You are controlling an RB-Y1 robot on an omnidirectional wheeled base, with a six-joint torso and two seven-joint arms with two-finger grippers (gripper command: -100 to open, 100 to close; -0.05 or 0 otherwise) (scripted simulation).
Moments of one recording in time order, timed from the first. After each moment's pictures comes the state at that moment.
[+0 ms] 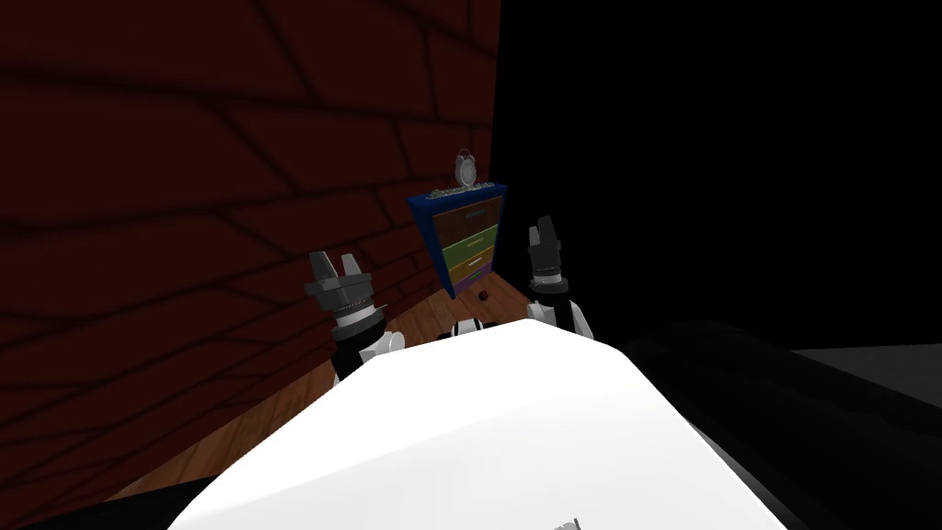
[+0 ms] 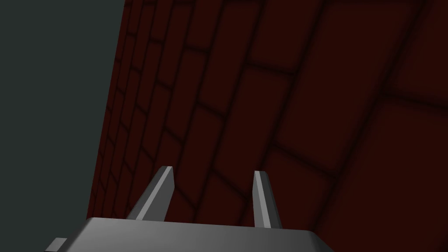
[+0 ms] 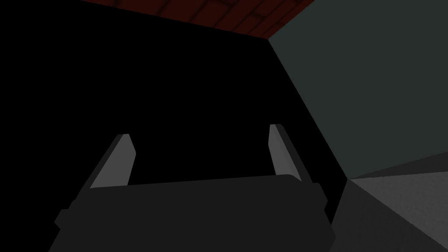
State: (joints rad) left arm 0.50 0.00 -0.05 -2.32 0.08 -0.54 -0.04; right arm 0.53 -0.08 -0.01 -2.39 0.14 -0.51 0.13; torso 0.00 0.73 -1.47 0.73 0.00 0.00
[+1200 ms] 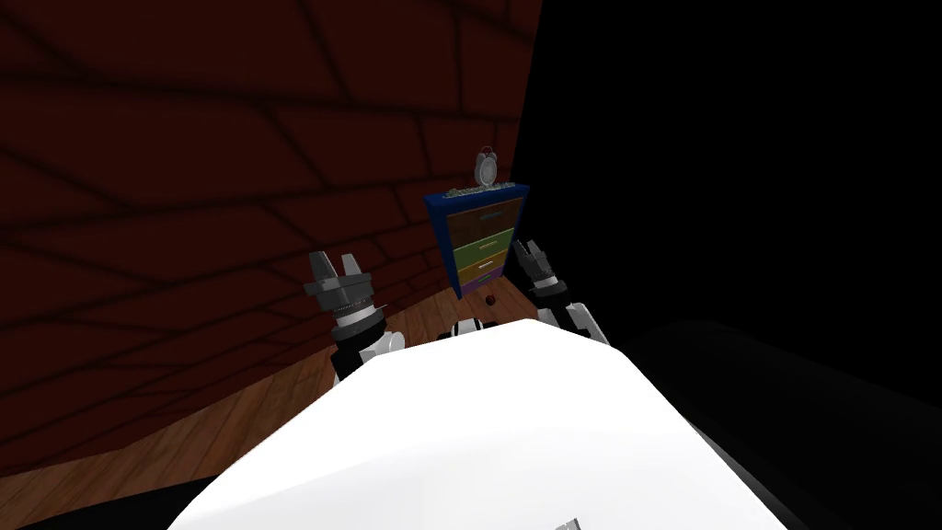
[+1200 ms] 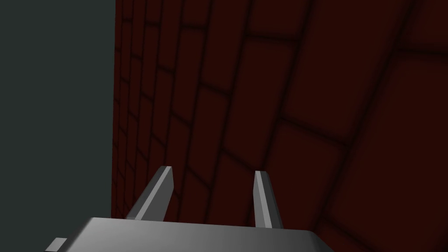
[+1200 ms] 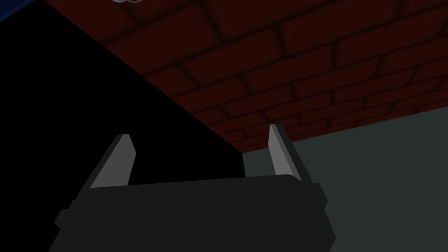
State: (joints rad) left arm 0.50 0.00 -0.05 -2.32 0.08 -0.54 -0.04; right arm 0.58 -0.20 -0.08 -2.34 0.46 -0.36 0.31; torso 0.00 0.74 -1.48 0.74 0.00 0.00
